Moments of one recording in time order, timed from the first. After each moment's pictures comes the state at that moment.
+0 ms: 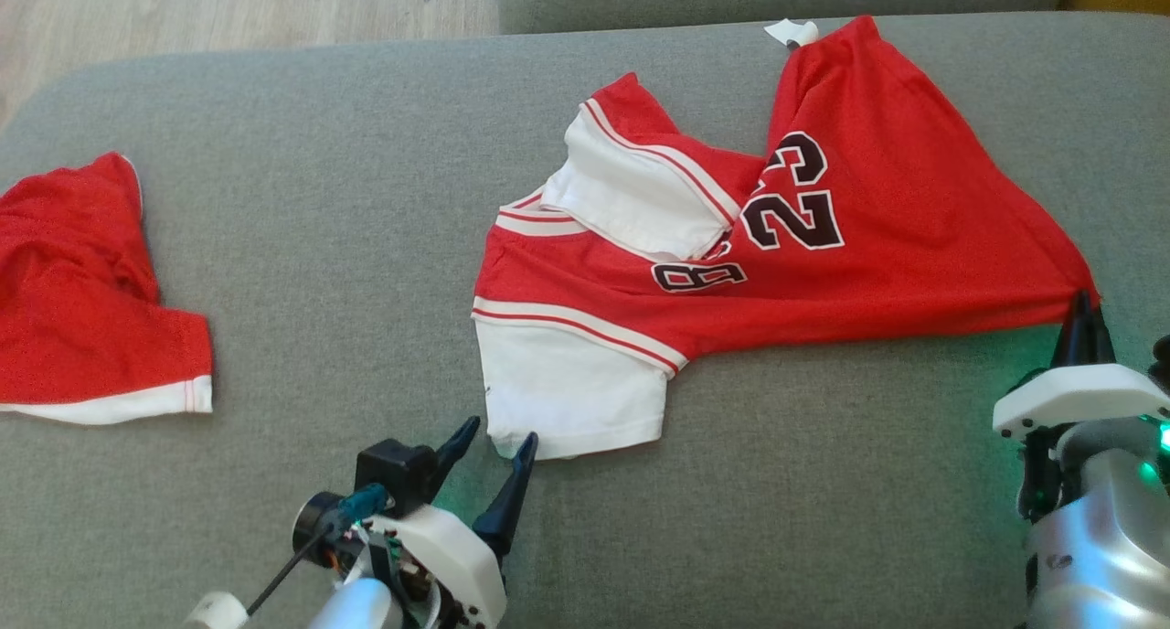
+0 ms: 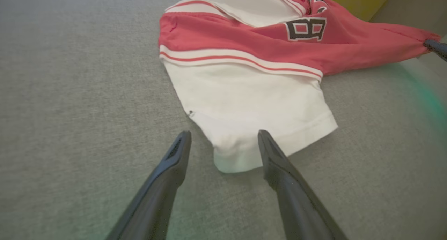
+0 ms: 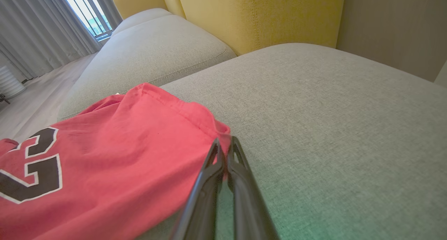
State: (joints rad) left arm -0.18 0.13 -0.48 0.40 -0.38 -0.12 0.05; right arm -0.46 -0.05 -0.46 0.84 0.05 0.12 -0.25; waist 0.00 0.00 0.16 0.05
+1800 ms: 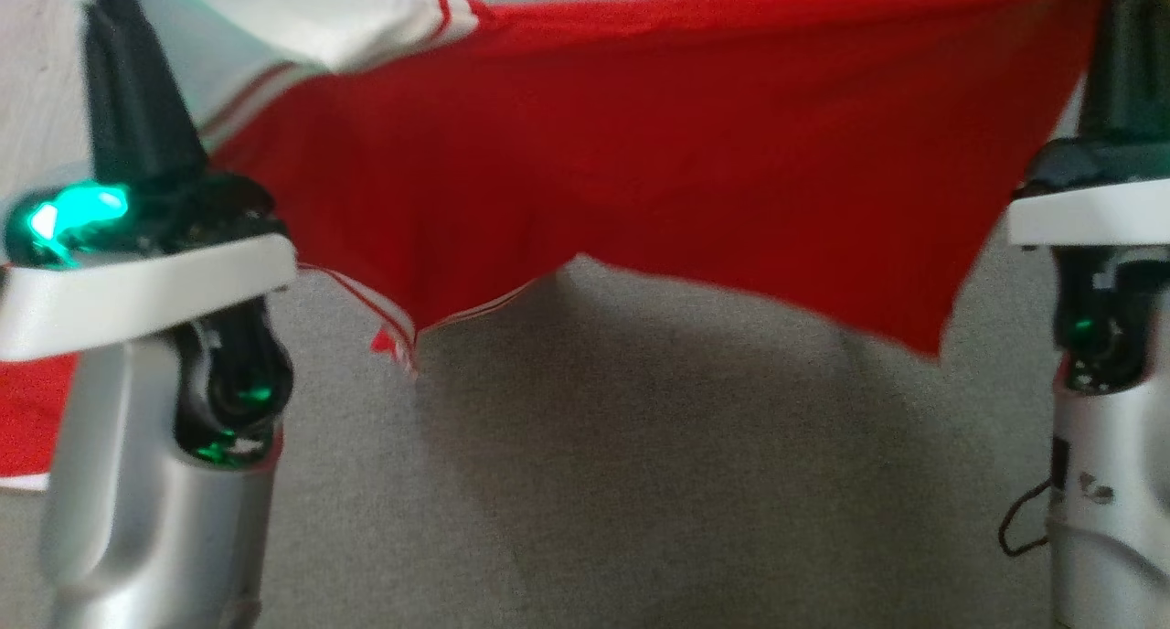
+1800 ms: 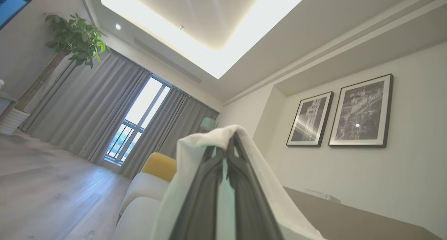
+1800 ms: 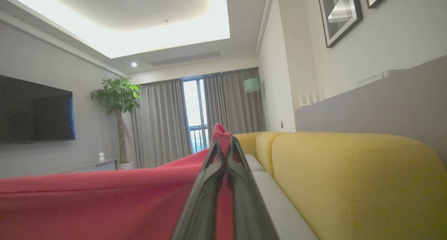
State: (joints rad) left arm -0.46 0.15 -0.16 -0.16 -0.72 0.03 -0.19; right arm -0.47 -0.06 -0.08 -0.02 0.21 0.12 -0.01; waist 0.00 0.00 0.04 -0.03
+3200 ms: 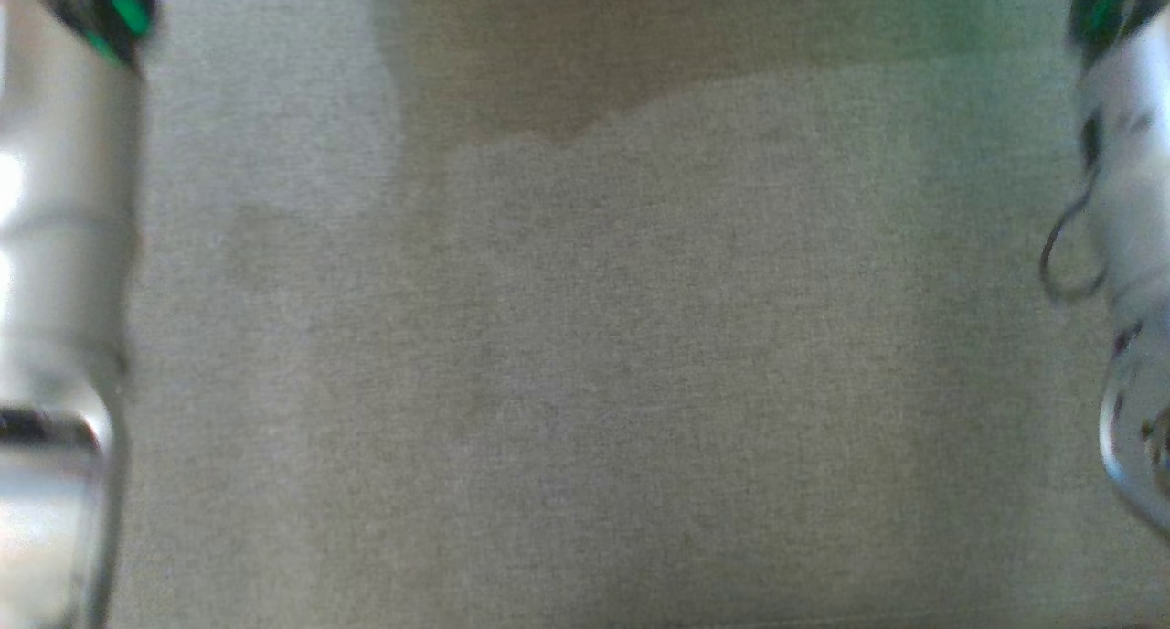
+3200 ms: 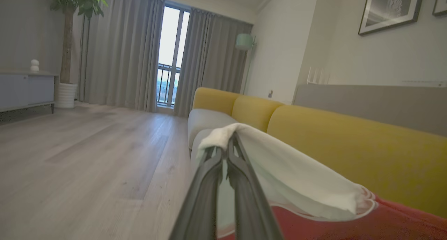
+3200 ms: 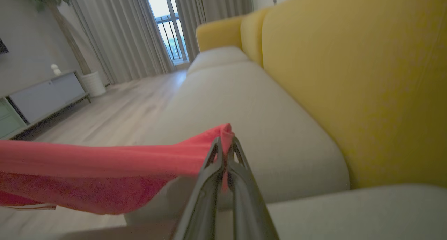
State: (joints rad) left arm -1.27 0.25 -0.31 0.80 -0.62 -0.13 -0.24; right arm -1.29 -0.14 -0.09 1.12 0.14 0.12 -0.17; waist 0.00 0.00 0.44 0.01
